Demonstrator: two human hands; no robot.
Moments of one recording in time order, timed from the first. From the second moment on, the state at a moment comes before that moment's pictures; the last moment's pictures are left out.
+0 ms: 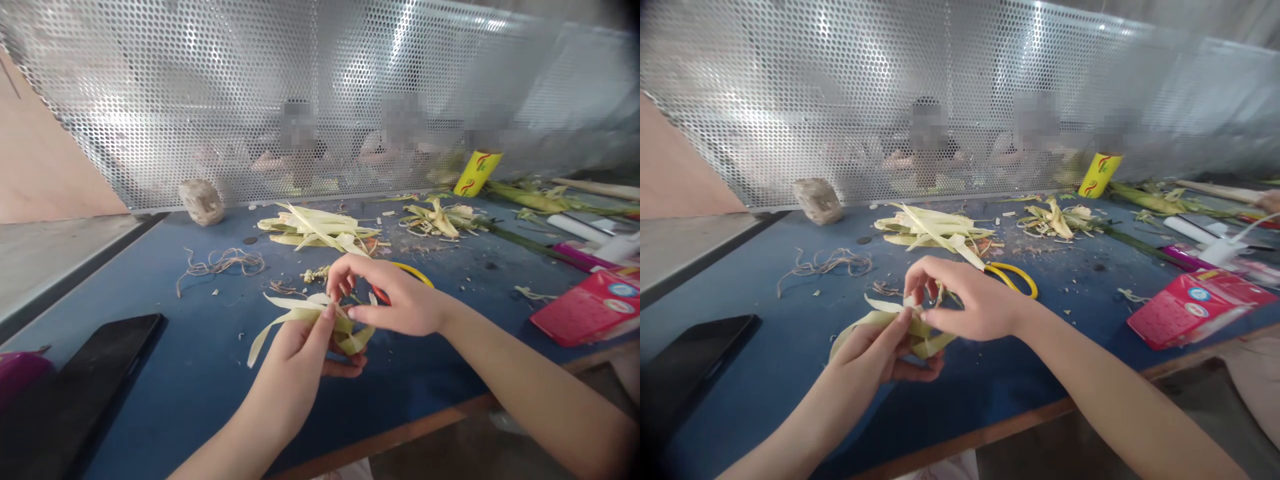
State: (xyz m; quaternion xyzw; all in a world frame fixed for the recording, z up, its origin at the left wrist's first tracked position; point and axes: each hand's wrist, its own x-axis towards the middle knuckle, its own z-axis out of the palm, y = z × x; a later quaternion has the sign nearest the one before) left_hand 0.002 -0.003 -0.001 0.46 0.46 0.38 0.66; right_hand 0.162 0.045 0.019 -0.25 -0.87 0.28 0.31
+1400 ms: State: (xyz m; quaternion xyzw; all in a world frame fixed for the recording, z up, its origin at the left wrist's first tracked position) left_hand 0.010 -0.003 -0.003 0.43 0.53 0.28 0.68; right_hand 0.135 0.067 0.017 -0.12 -0.63 0.60 0.47
